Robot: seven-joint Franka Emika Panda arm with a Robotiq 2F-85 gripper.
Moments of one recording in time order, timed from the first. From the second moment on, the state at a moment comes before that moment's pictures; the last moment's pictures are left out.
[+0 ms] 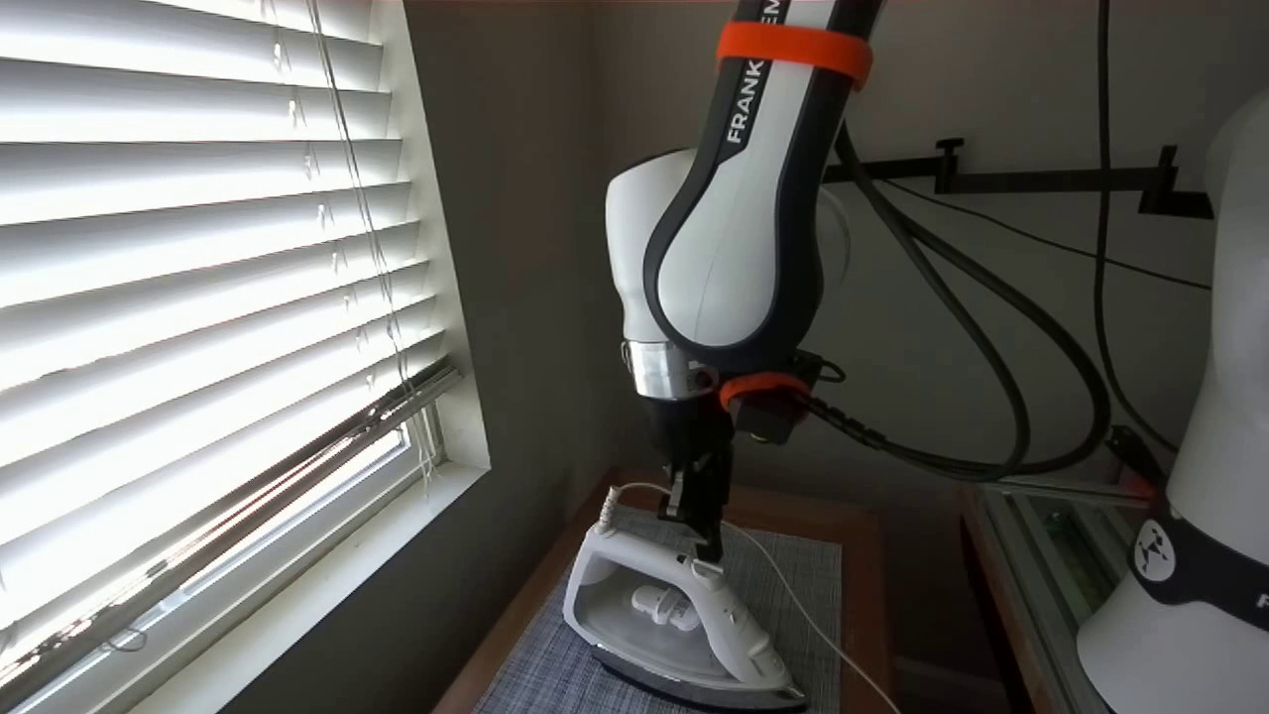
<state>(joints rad) -0.08 0.10 -0.06 -2.77 0.05 2.76 -0.03</state>
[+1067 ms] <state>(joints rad) -0.08 0.11 -0.05 -2.77 0.14 2.79 -0.03</state>
